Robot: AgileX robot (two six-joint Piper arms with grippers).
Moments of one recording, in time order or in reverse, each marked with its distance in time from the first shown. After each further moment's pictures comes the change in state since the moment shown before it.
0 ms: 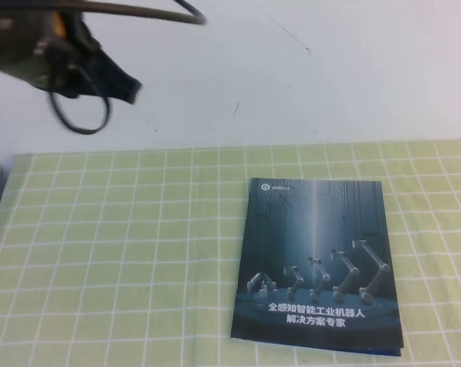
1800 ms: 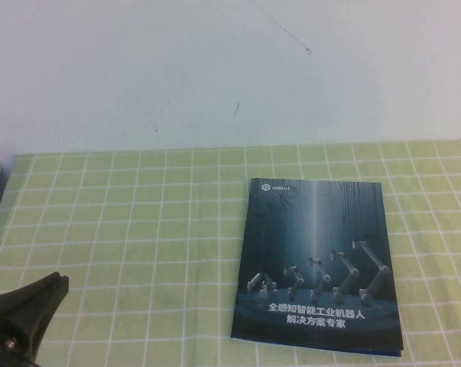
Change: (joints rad) right arm -0.002 -1.146 0.558 -0.025 0.106 0.087; left arm 0.004 -0.923 1.308 0.082 -0.935 -0.262
